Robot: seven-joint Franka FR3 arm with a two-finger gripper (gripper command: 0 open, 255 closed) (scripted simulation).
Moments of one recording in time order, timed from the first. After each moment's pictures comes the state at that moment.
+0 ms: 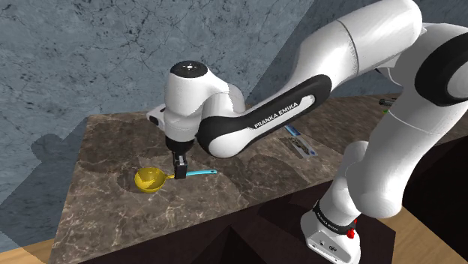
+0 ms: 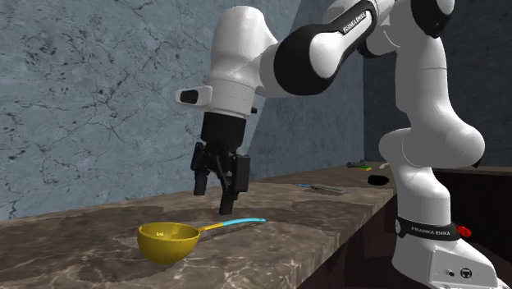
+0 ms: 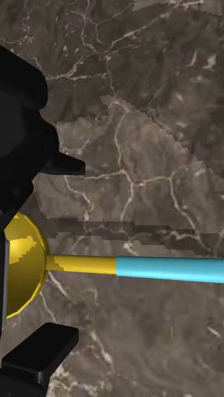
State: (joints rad) arm 0.39 0.01 0.30 -2.22 -0.19 2.37 -0.27
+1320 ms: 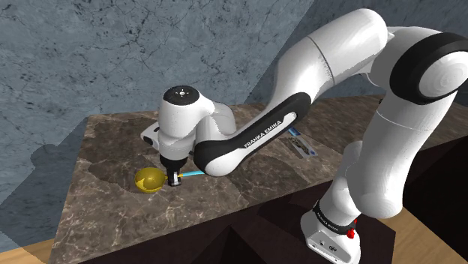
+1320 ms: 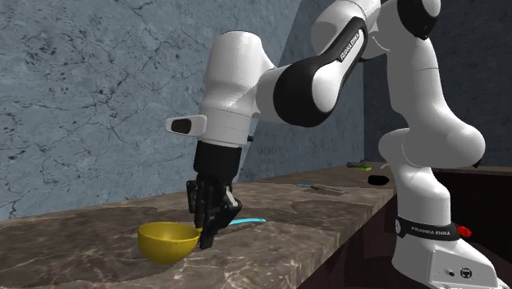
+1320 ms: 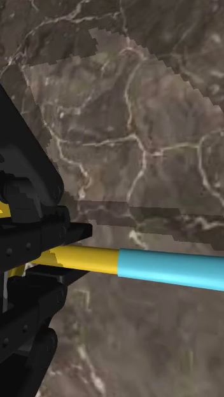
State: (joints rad) arm 0.41 0.13 0.30 -2.23 -0.27 2.48 -0.23
